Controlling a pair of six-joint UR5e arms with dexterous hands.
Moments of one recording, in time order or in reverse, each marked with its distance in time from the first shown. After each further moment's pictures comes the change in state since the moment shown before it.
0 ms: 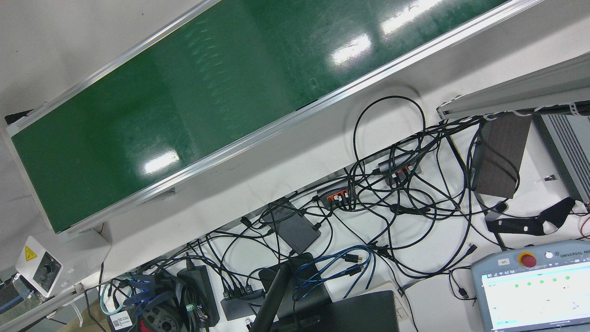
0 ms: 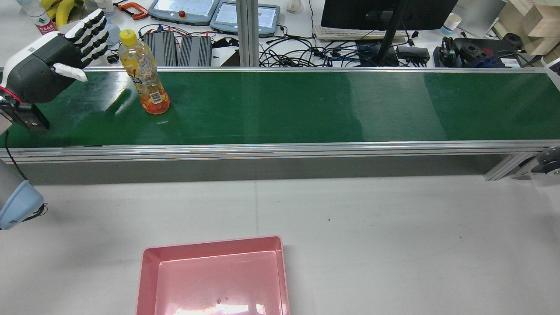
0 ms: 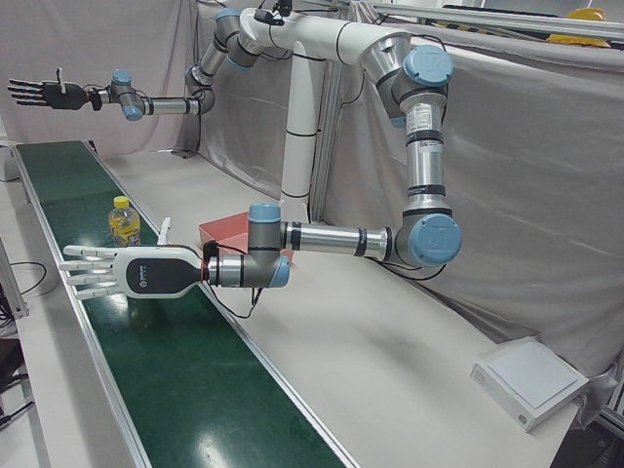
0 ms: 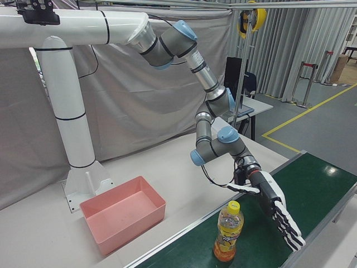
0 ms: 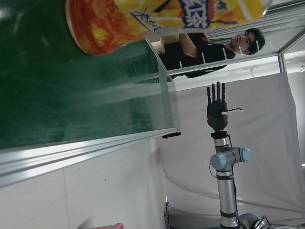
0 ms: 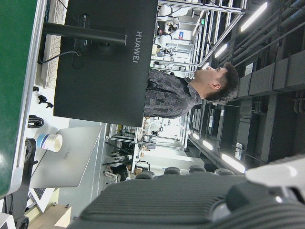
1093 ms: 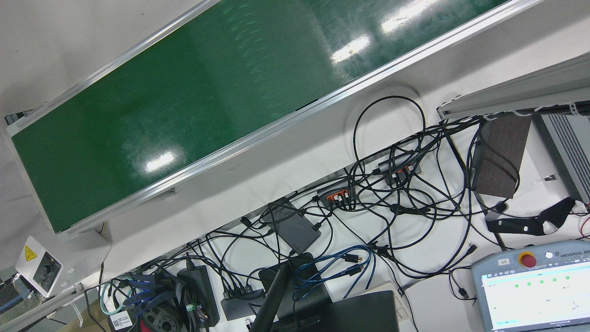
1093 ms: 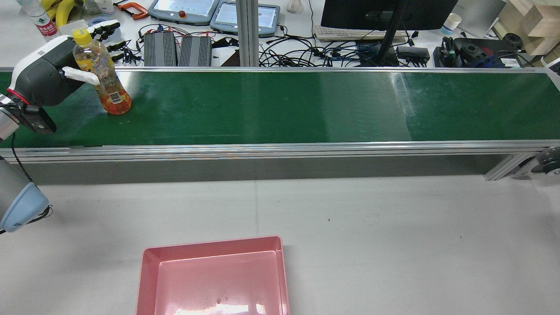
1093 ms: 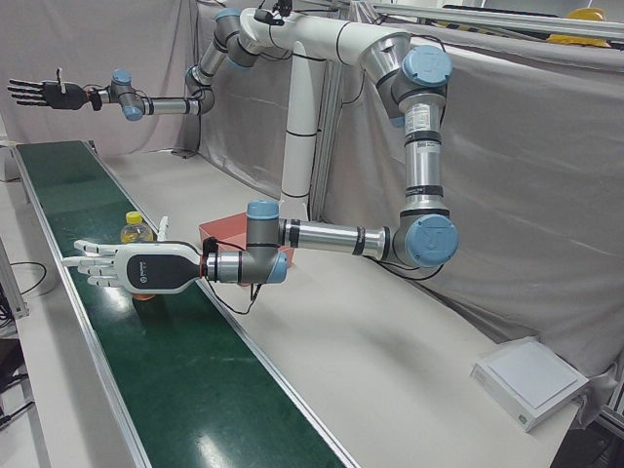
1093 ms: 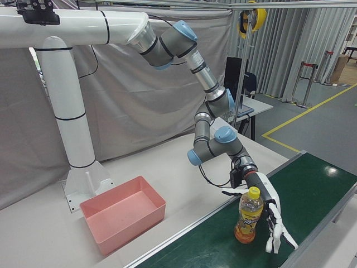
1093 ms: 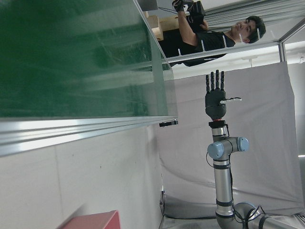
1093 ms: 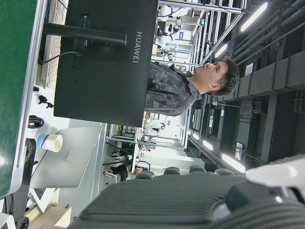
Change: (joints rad) left arm 0.012 -0.010 -0.020 0.035 0.013 -0.010; right arm 0.000 0.000 0.000 0.000 0.000 0.000
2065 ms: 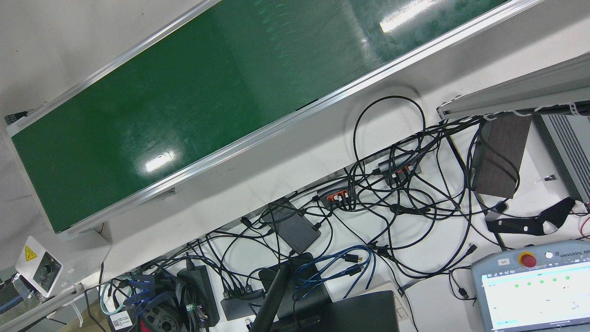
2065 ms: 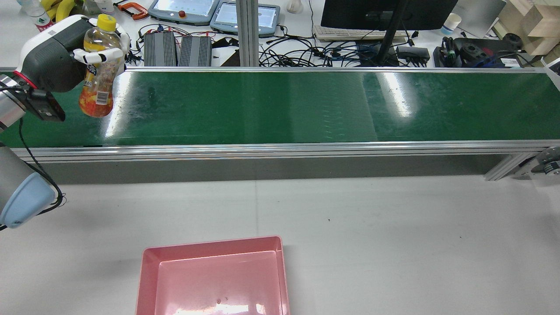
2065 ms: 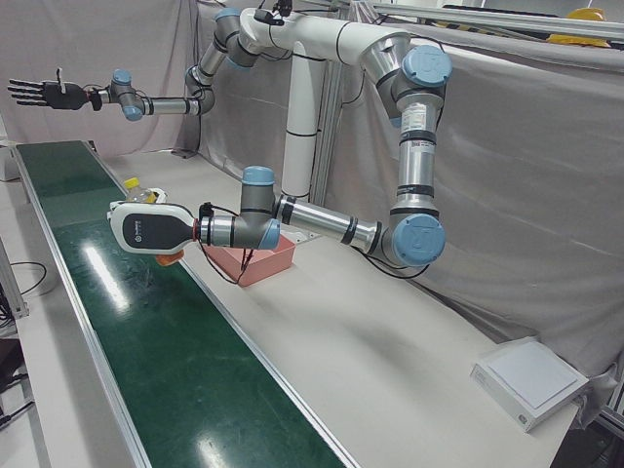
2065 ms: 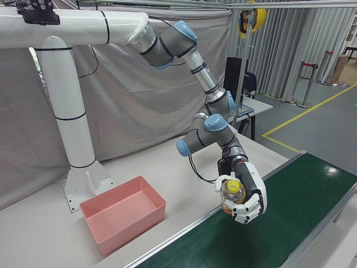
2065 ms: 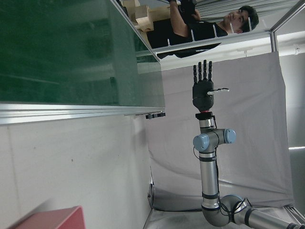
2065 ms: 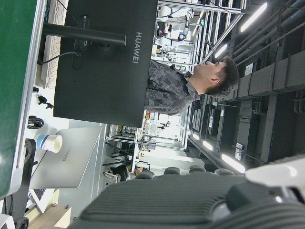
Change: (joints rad) left arm 0.008 -0.071 -0.134 0.161 0.043 0.001; right arm 0.000 0.000 0.001 0.000 -0.001 0.001
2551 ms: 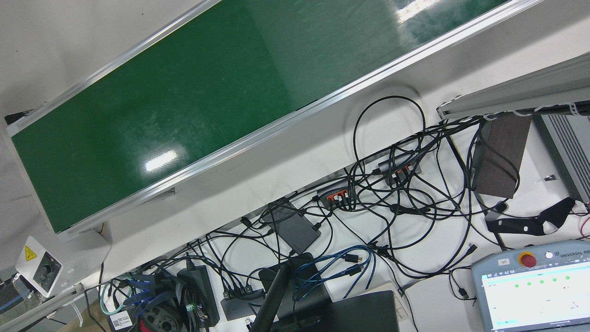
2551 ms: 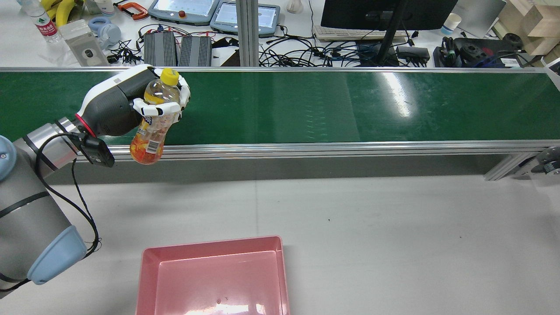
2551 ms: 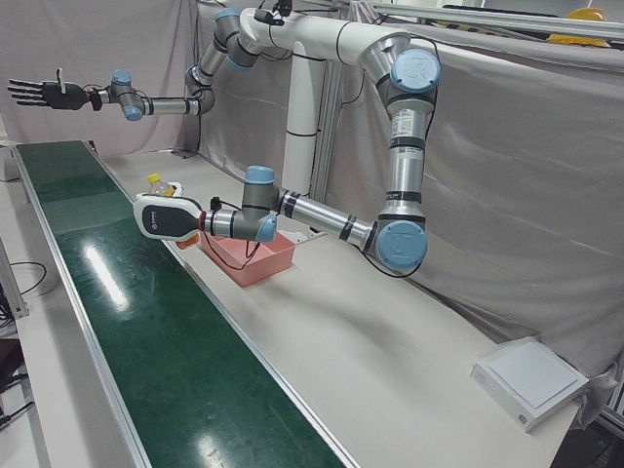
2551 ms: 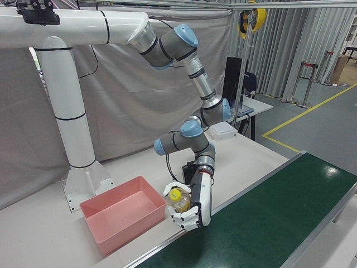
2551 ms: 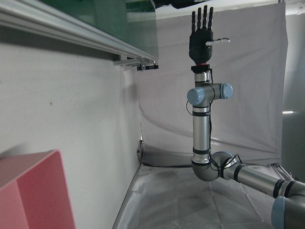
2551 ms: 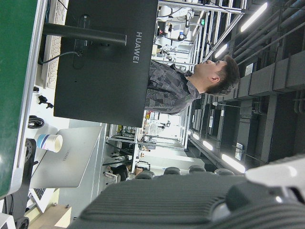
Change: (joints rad) left arm 0.196 -0.004 -0.088 0.013 0.018 0.024; right arm 0.000 0.000 -0.001 0.000 0.001 -0.001
